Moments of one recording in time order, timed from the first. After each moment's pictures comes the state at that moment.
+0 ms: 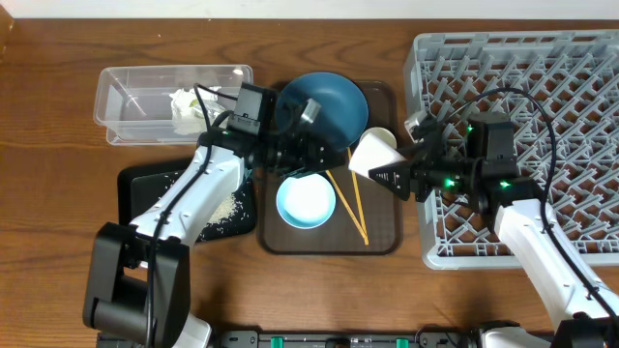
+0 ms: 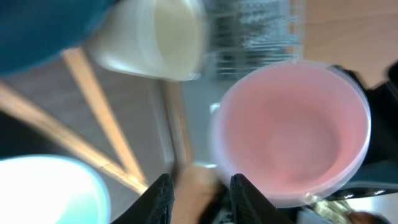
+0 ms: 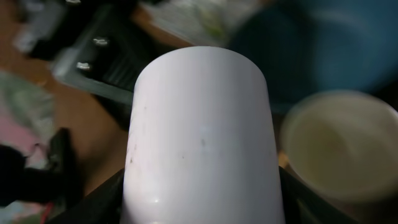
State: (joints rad) left arm -0.30 1.69 1.11 -0.47 0.93 -0.47; right arm 0.13 1.38 0.81 -0.26 -0.90 -0.08
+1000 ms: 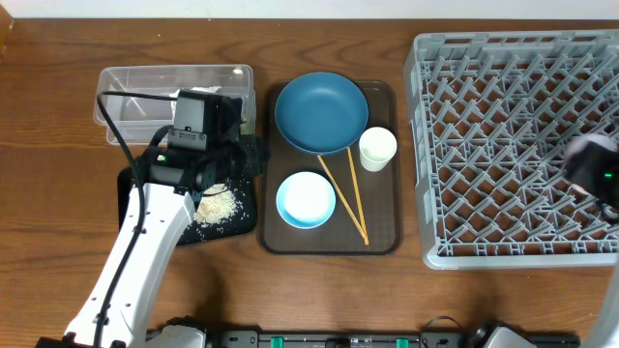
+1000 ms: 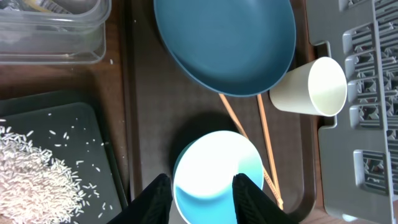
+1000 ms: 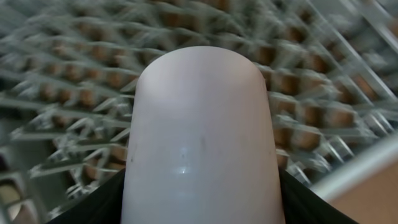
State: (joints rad) left arm -0.18 1.35 1.11 -0.76 0.32 -0.30; right arm -0.58 1.31 1.23 -0.93 -0.09 0.10
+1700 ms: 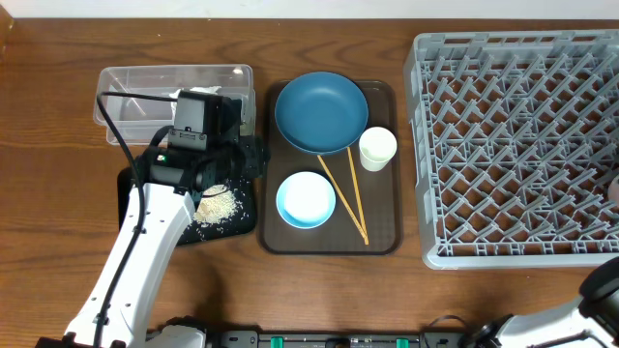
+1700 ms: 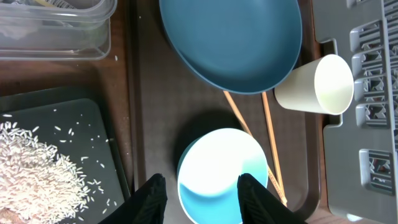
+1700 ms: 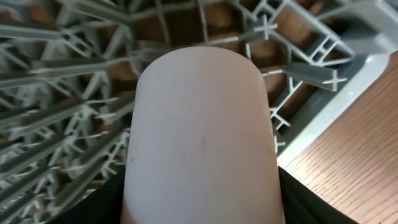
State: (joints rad) left arm -0.18 1.35 1.11 -0.77 0.31 -0.29; right arm -0.82 1.84 1.62 -1.17 -0.06 0.15
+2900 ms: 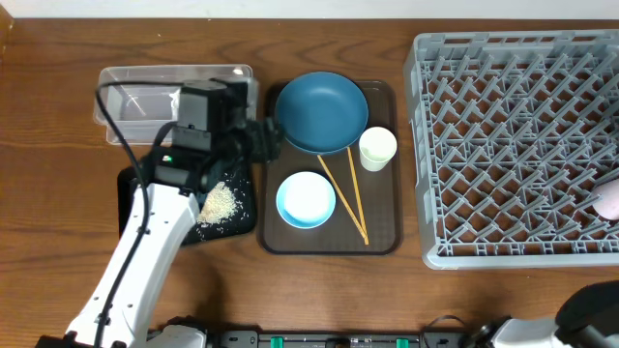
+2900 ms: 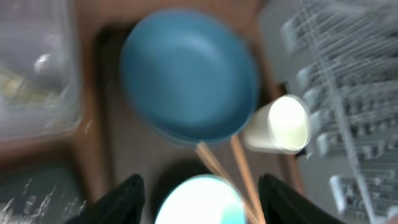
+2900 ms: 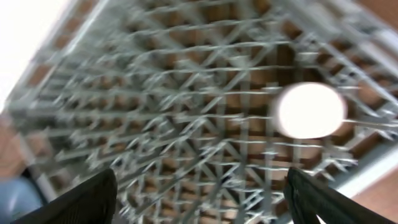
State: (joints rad) left arm -0.24 1.36 1.11 -0.51 0.34 -0.29; right arm -0.74 1.63 1.72 -1.19 -0.33 0.12
